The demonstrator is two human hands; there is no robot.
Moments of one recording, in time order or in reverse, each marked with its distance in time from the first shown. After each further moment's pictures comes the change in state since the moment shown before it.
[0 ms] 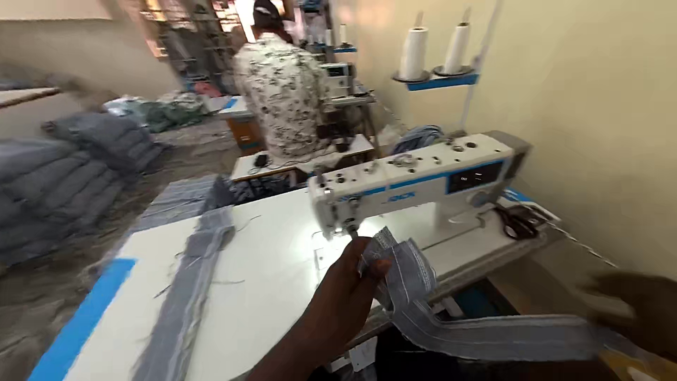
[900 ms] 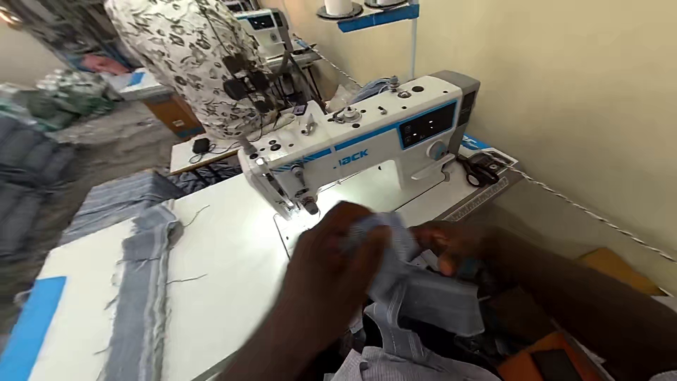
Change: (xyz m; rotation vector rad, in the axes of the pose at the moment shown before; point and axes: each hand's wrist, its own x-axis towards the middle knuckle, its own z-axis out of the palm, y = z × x) left_hand -0.013 0.059 0.026 0.208 0.066 0.198; right_hand 0.105 -0.080 0.095 1.139 -0.762 -0.729
